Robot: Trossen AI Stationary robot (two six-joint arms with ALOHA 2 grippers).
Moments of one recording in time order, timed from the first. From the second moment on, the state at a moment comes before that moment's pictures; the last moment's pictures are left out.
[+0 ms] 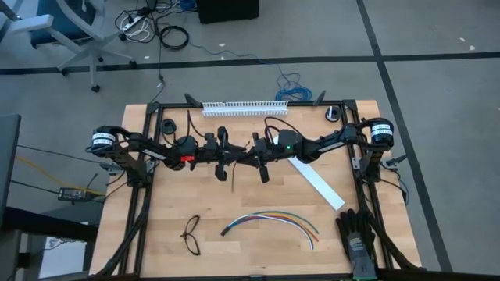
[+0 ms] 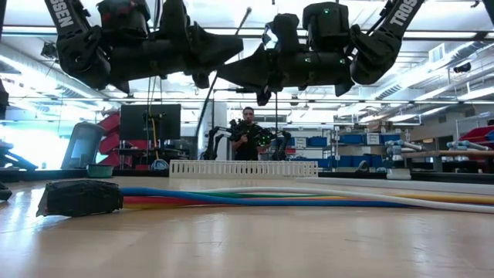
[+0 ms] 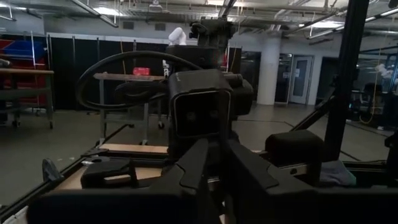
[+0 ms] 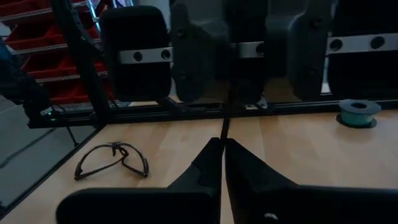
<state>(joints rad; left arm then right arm) 0.14 1.58 0.47 1.34 0.13 -0.08 -0.12 1.82 0.85 0.97 -0.33 0.14</state>
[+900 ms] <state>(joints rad) 0.14 1.58 0.47 1.34 0.13 -0.04 -0.14 1.82 0.85 1.02 -0.31 0.13</state>
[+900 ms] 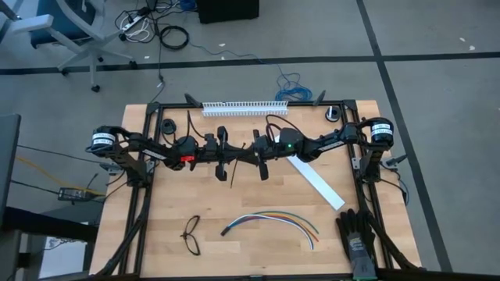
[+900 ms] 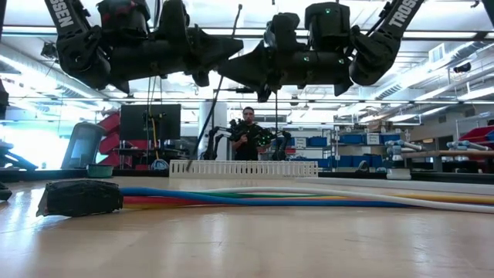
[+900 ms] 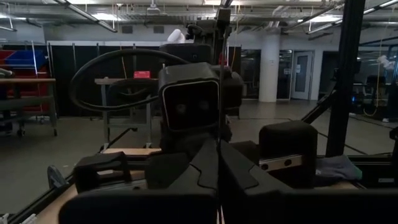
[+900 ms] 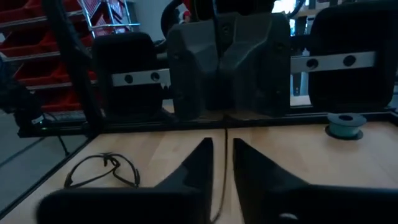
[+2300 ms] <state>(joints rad) 0.16 1.58 0.47 1.26 0.17 -0.06 -0.14 1.82 0.85 0.74 -0.42 0.17</state>
